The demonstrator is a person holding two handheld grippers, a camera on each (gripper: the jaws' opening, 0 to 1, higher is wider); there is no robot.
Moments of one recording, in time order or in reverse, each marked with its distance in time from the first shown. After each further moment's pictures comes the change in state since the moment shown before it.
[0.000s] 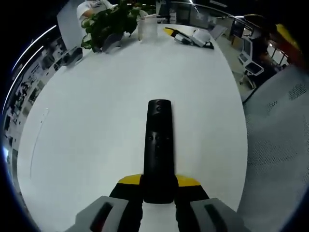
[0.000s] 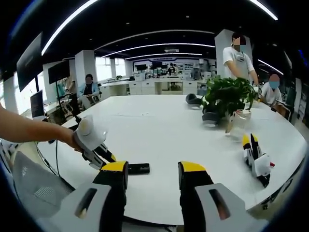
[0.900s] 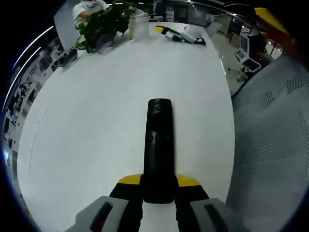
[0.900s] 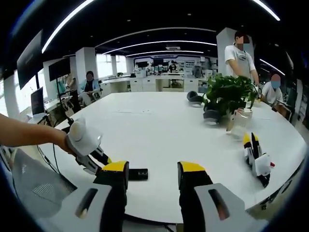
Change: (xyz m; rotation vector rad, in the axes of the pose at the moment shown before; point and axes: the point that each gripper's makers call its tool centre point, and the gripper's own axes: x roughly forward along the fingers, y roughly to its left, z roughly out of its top) left arm -0.004 -0.031 -0.008 0.015 0.016 -0.012; right arm 0.001 0.002 -0.005 -0.012 0.032 0.006
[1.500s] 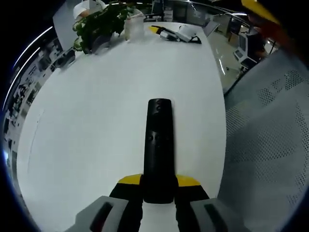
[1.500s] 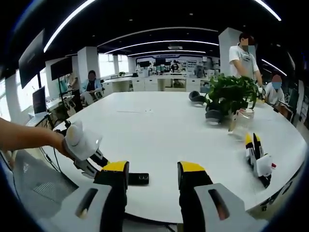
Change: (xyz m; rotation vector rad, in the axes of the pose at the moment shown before) left arm -0.002 -0.018 -0.004 0.004 -0.002 -0.005; right arm -0.001 0.004 -0.001 -0.005 -0.002 0.021
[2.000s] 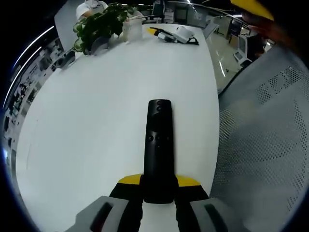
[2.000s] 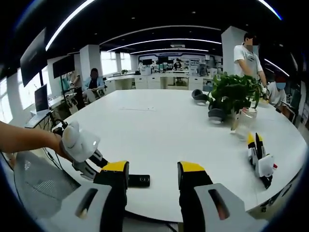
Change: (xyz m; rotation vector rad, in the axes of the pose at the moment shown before) left arm -0.002 -0.014 -0.002 -0.009 -0.017 -0.004; right arm 0.002 0.005 -0.004 -0.012 0.024 0.022
